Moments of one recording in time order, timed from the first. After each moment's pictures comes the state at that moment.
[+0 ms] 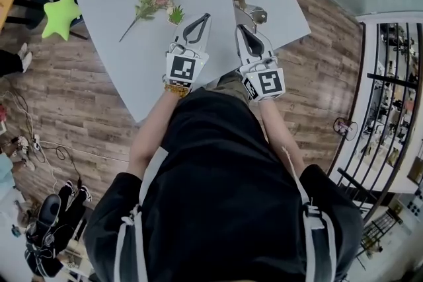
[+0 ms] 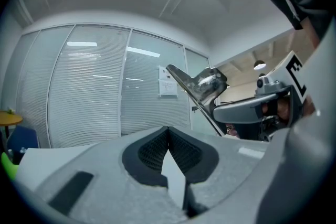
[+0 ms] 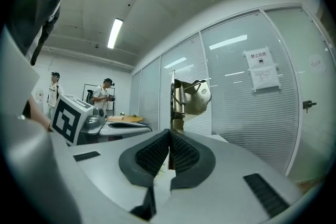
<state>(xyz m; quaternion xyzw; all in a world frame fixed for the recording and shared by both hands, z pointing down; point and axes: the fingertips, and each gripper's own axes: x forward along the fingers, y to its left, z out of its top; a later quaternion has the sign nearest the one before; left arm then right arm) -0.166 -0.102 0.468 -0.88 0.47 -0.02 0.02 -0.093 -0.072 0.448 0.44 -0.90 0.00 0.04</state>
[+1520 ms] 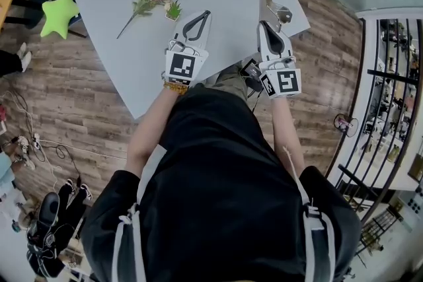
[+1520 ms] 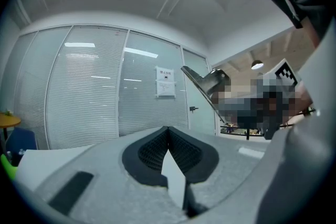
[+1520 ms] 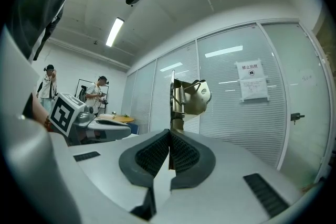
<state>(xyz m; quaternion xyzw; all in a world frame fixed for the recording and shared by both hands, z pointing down) -0.158 -0.094 0.467 -0.89 0.46 -0.02 0.03 -0.031 -0.072 0.435 0.48 -0.88 -0.03 0.03</state>
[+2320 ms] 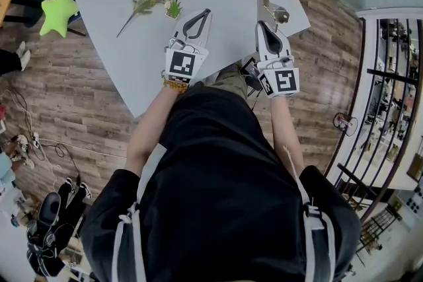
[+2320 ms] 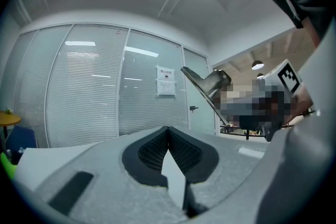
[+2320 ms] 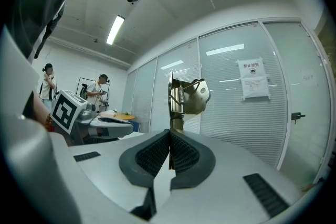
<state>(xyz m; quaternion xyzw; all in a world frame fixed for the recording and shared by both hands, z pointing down) -0.160 -0.096 0.472 -0.89 0.46 -0.02 0.02 -0.037 -0.071 0.444 0.48 -0.88 -0.03 0.05</state>
